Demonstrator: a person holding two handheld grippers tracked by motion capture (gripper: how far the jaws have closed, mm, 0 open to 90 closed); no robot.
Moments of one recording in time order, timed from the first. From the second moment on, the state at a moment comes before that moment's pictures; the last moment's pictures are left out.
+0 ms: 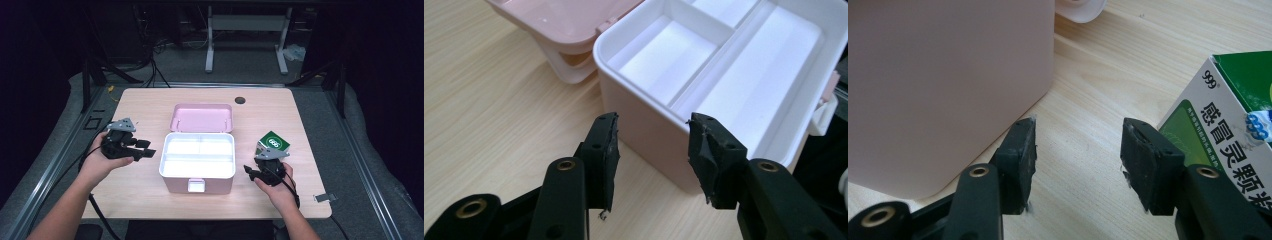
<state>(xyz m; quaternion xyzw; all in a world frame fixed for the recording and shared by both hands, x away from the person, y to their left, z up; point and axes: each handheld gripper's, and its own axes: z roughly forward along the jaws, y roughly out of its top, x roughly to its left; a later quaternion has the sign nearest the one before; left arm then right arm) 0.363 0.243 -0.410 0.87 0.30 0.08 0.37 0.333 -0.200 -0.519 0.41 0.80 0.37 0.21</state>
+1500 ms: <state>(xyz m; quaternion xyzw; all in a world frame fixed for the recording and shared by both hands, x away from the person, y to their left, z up) 0.392 0.118 -0.397 0.97 0.12 0.08 0.21 0.335 -0.205 -0.521 0.41 0.80 0.37 0.21</state>
